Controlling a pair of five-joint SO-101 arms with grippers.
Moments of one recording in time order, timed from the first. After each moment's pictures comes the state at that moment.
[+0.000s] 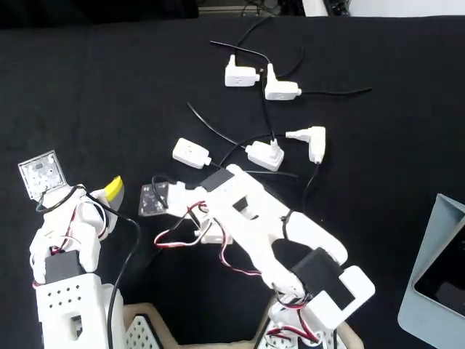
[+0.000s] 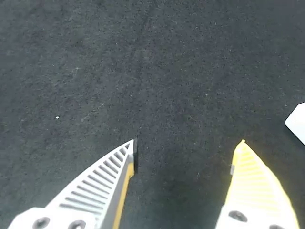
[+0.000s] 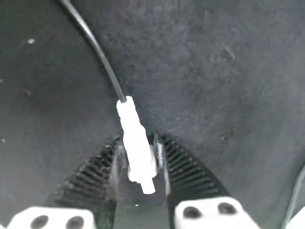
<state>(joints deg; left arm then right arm) -20.8 -77.4 82.3 44.7 7.0 -37.8 0.6 37.7 59.9 48.3</state>
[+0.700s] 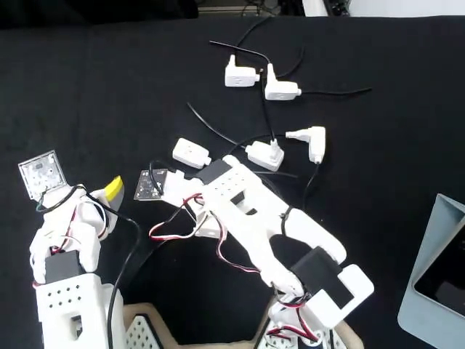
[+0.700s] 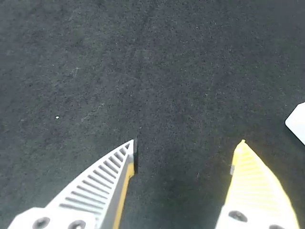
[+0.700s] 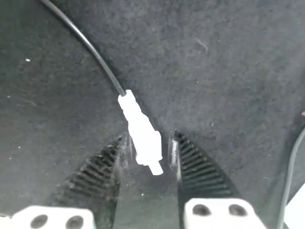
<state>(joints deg) -20.8 -77.4 82.3 44.7 7.0 -38.0 0.9 31.6 66.2 43.3</state>
